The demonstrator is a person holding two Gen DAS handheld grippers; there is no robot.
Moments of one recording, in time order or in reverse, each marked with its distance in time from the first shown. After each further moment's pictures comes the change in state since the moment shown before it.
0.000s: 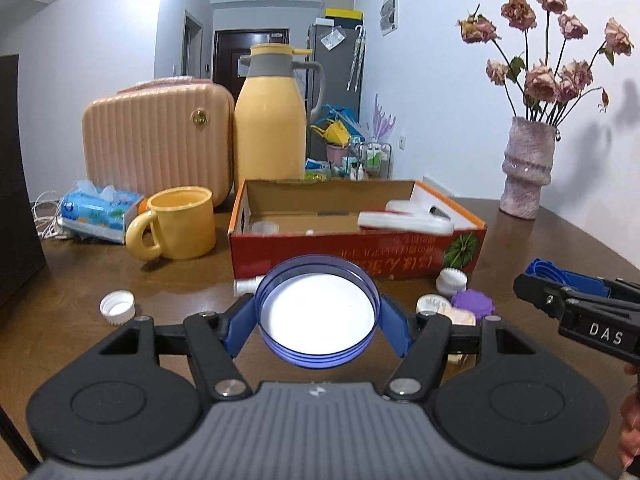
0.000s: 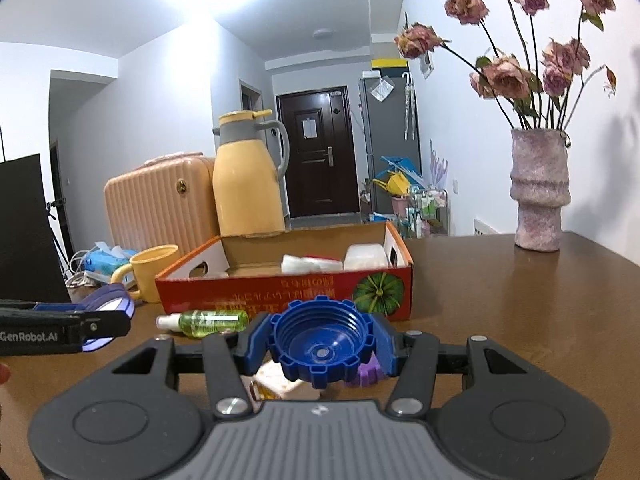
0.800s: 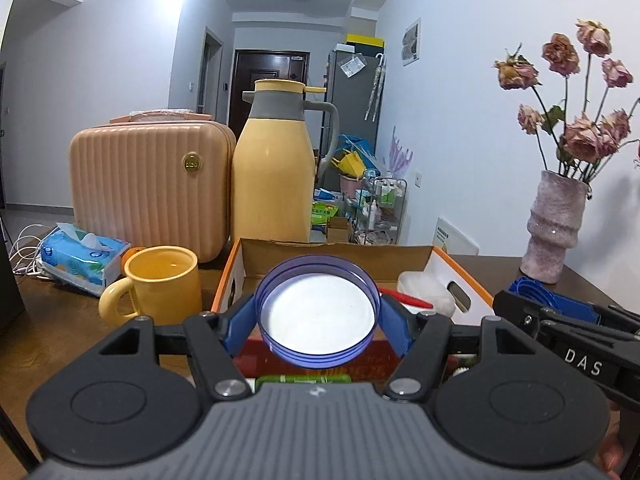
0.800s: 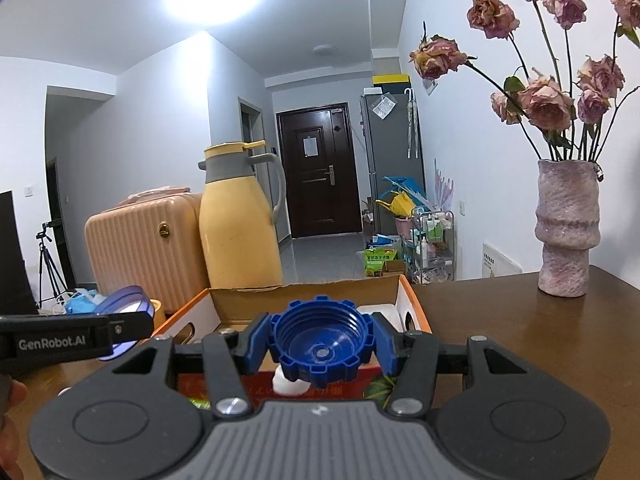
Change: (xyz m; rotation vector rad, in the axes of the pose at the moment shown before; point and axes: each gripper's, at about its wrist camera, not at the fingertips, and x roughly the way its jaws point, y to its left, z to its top) left arm 0.062 -0.007 0.071 -0.066 -0.080 0.034; right arm 0.078 -0.004 0.063 0.013 -0.050 0.004
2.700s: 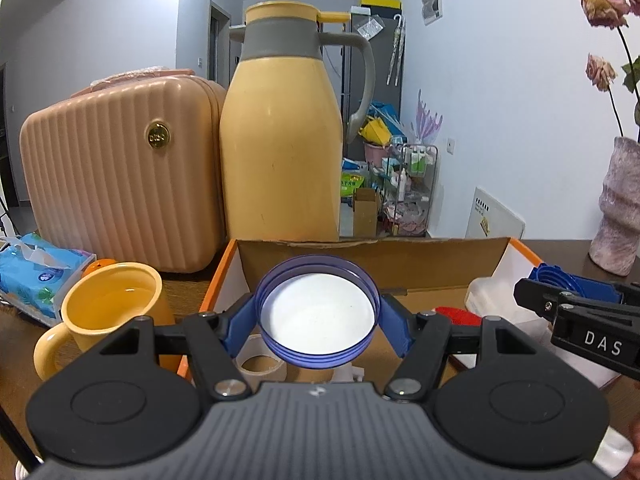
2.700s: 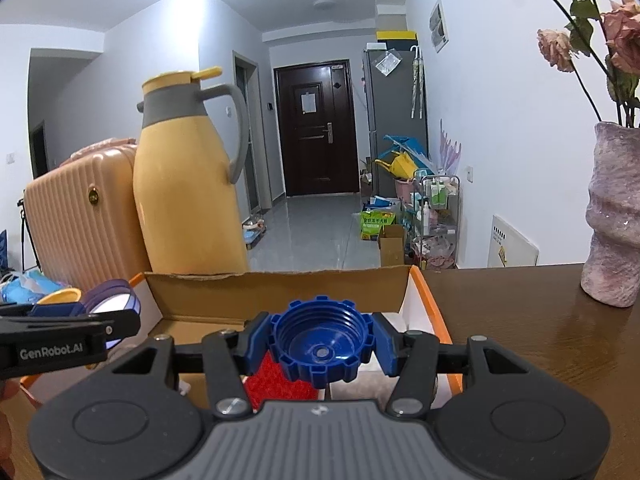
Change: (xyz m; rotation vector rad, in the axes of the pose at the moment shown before) left arm 0.155 0.008 0.022 0.042 0.099 0.084; right arm 0.154 -0.022 0.011 -0.030 0.144 -0.012
